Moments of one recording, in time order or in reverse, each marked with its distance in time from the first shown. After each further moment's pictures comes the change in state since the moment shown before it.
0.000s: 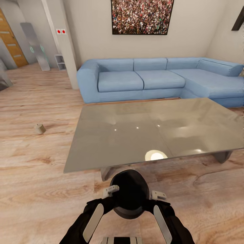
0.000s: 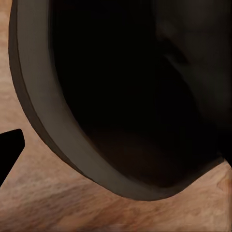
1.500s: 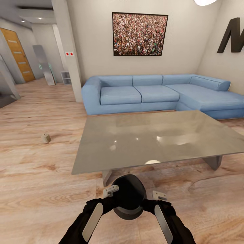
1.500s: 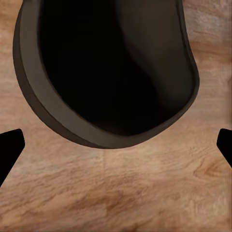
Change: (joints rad) left arm 0.000 0.000 0.012 -0.008 0.006 0.031 0.000; right arm -0.001 -0.004 -0.012 0.000 0.000 0.025 -0.001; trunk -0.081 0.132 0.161
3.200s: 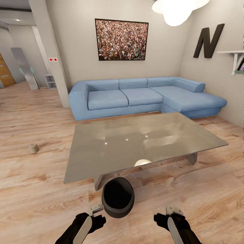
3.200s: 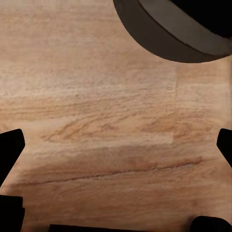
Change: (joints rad) left arm 0.000 0.085 0.049 0.253 -0.018 -0.020 0.129; right arm 0.069 -0.065 -0.111 0.054 0.021 0.001 -0.006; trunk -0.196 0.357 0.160
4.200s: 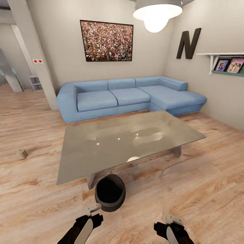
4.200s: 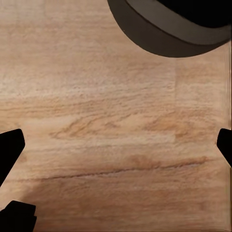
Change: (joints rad) left arm 0.003 -0.008 -0.009 0.032 0.007 -0.155 0.085; right arm 0.000 0.003 0.002 0.155 -0.001 -0.125 0.004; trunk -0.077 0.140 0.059
